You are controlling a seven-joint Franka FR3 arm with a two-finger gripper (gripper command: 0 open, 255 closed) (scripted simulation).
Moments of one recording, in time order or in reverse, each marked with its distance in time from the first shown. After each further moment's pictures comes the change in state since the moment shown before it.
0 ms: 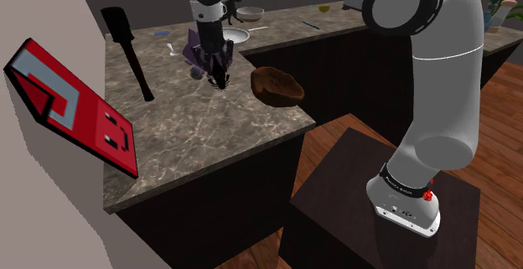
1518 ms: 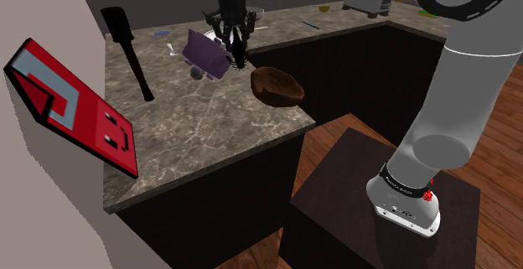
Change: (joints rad) arm -0.053 -0.273 -0.002 -0.151 0.048 -0.121 -0.044
